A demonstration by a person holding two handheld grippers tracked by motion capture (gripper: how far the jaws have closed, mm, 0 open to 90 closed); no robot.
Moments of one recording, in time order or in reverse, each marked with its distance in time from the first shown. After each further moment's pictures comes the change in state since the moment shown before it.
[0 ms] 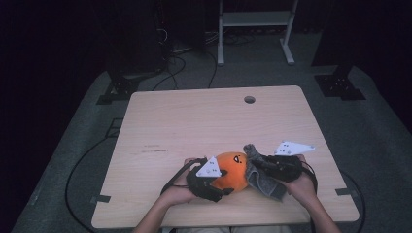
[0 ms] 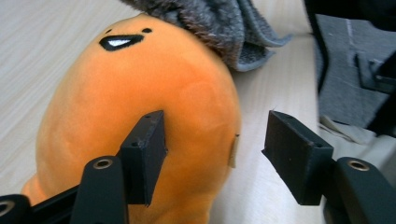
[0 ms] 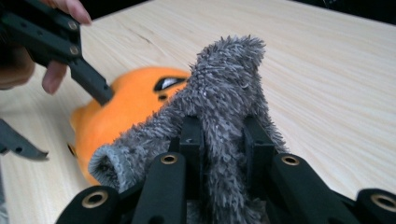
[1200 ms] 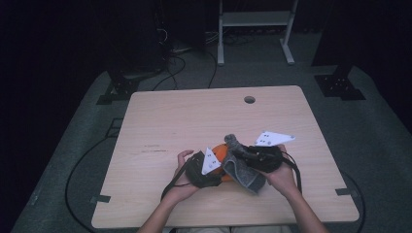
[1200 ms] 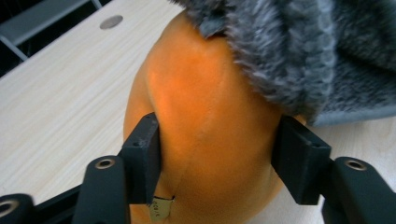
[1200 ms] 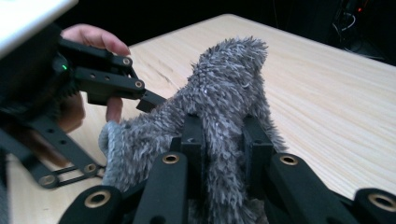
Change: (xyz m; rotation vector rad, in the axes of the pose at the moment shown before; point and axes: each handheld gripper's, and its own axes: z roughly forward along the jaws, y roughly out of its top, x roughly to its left) left arm 0.014 -0.004 0.010 -0.003 0.402 -0.017; right arm 0.023 0.042 0.035 -0.062 0.032 -0.038
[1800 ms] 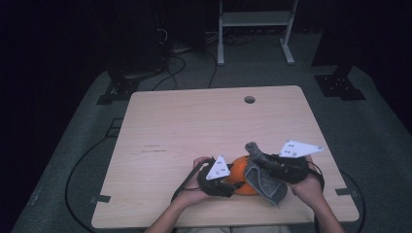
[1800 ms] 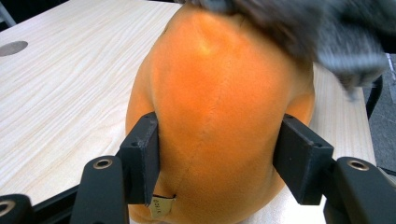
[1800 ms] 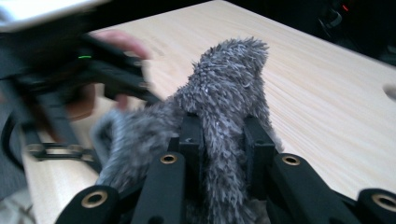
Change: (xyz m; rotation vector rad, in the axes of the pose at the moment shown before) left arm -0.026 0.002 0.020 -0.140 -0.262 -0.028; right arm -0.009 -0.023 -0.063 0.034 -0.044 -0.023
